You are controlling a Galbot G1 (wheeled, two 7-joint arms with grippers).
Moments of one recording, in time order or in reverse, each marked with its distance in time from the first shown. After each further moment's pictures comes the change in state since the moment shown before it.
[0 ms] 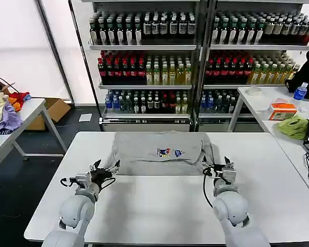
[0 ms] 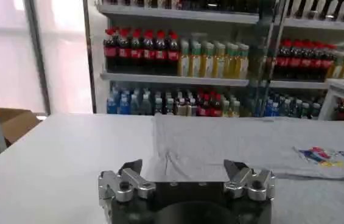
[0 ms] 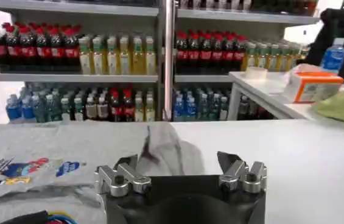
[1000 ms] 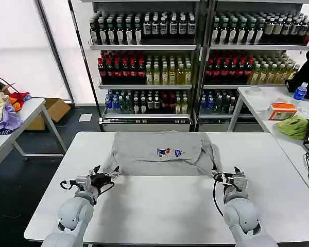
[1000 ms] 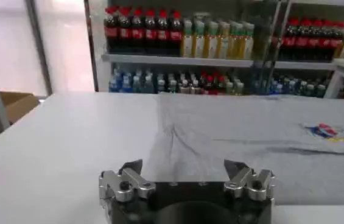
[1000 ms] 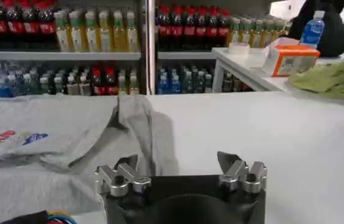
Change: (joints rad) left arm -0.012 0.012 -0.008 0.046 -0.006 0.040 -0.002; right arm 0.013 0.013 -0.018 -0.072 0.029 -0.017 0.002
